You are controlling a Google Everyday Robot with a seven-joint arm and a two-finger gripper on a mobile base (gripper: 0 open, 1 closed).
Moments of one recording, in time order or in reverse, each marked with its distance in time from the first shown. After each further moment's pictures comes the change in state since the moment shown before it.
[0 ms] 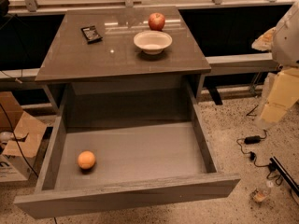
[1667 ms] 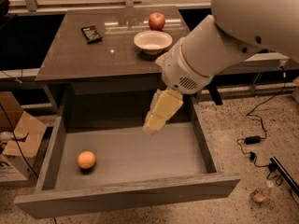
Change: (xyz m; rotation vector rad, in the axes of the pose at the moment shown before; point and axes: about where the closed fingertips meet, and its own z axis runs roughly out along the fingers) arm -0.184 0.032 0.097 -0.067 -0.390 -0.068
